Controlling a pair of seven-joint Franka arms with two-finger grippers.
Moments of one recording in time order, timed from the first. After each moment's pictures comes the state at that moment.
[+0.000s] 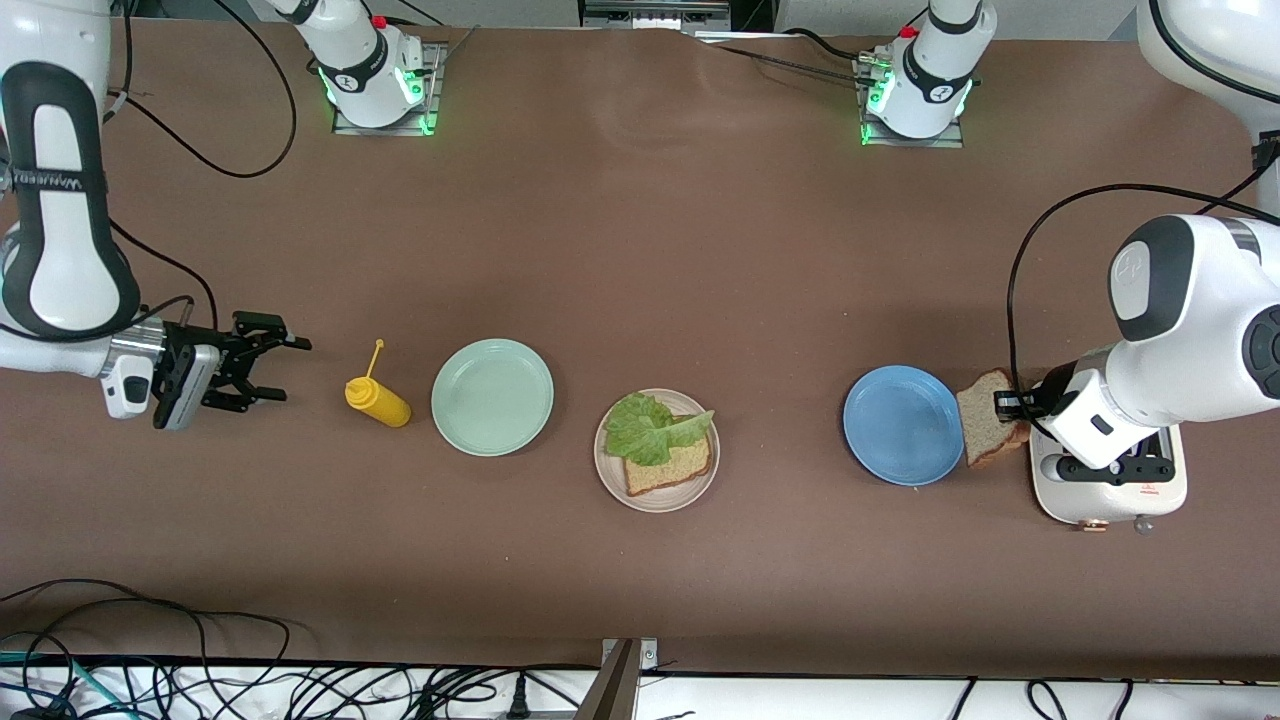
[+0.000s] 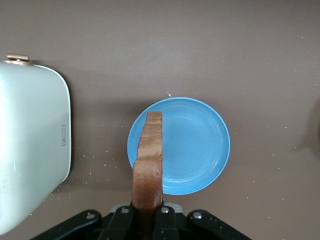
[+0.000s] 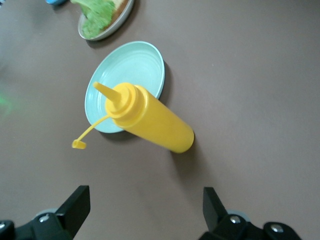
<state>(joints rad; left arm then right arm) 0.01 0.50 -0.07 -1.41 -0.02 1.80 -0.06 0.05 0.51 -0.28 -1.80 0.87 1.88 -1.53</state>
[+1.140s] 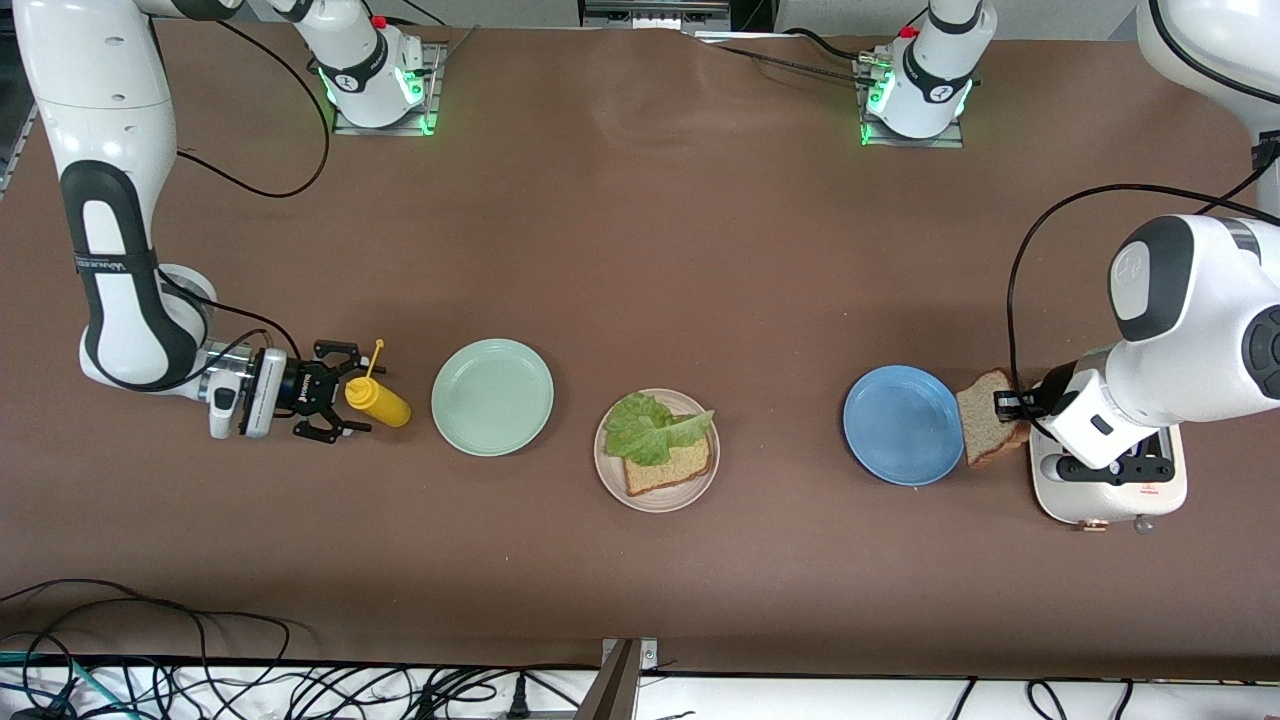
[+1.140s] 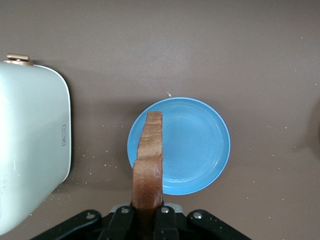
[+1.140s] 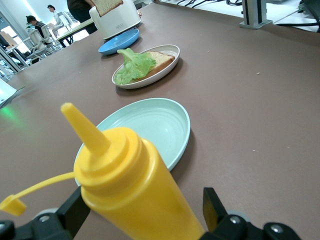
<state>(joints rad) 0.01 0.50 -0.07 -1.41 -0.04 1.80 -0.06 0.04 0.68 -0.18 -1.80 1.26 1.86 -2.01</state>
